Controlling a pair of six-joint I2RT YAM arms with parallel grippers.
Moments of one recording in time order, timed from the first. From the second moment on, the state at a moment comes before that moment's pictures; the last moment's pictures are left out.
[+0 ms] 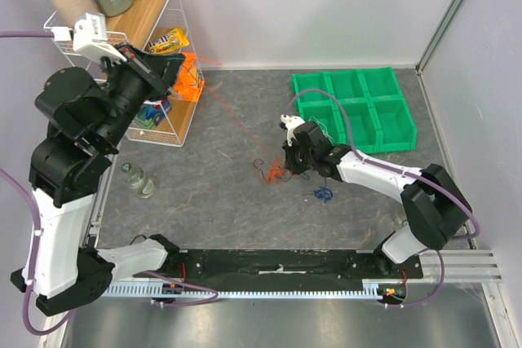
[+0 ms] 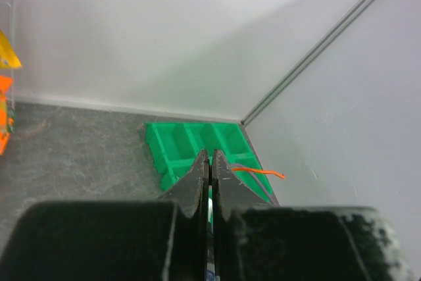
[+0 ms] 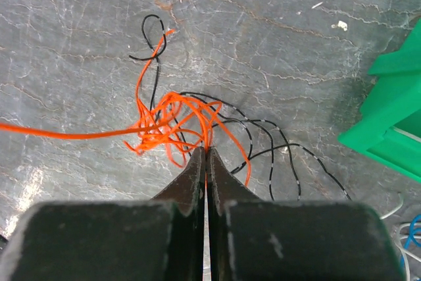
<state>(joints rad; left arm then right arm) -0.57 1.12 1.92 -0.74 -0.21 -0.56 0.69 1.55 0.92 -0.15 -0.06 0.23</state>
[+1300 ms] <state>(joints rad) -0.57 1.03 2.30 -0.29 -0.71 0.51 0.07 1.22 0.95 -0.83 0.41 0.39</state>
